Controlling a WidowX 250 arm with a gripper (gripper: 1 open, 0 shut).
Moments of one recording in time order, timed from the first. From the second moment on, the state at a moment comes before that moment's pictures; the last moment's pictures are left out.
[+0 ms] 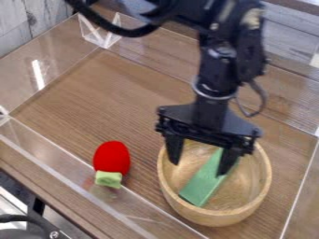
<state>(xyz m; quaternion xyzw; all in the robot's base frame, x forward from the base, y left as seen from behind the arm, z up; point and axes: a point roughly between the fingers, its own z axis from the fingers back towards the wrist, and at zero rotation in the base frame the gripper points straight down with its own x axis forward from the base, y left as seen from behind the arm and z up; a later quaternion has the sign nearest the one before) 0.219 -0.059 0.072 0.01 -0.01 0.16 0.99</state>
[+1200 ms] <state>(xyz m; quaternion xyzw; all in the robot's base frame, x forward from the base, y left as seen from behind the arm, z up) 0.206 -0.056 0.048 0.01 -0.02 0.18 0.98</state>
